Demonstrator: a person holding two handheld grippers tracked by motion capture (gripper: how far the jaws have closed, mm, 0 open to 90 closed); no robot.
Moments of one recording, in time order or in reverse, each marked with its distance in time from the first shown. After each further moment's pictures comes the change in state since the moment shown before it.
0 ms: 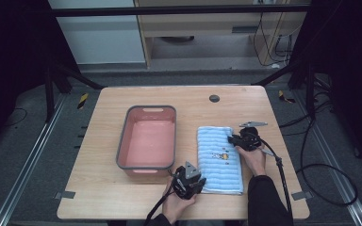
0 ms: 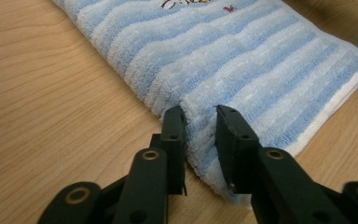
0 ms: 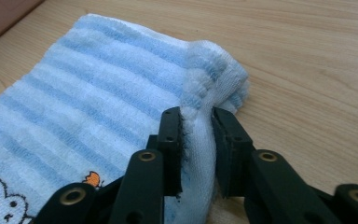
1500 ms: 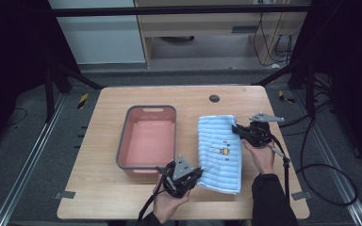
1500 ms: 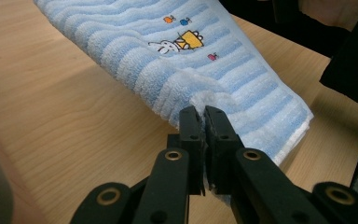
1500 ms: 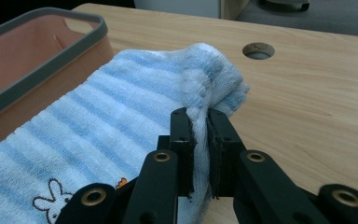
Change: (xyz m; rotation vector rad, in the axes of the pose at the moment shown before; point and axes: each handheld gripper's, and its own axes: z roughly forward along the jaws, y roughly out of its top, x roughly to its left) left arm -0.002 0.031 -0.067 -0.174 -0.034 0.091; right arm 0.029 0.036 -0.076 -0.192 0.037 -0.031
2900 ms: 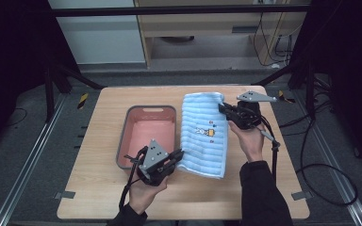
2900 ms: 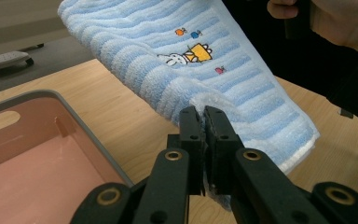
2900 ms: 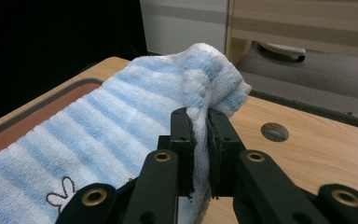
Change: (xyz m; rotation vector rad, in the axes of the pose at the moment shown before) left arm 0.032 0.040 -0.070 -0.137 0.086 0.031; right arm 0.060 0.083 -0.016 -0.123 -0.001 -0.083
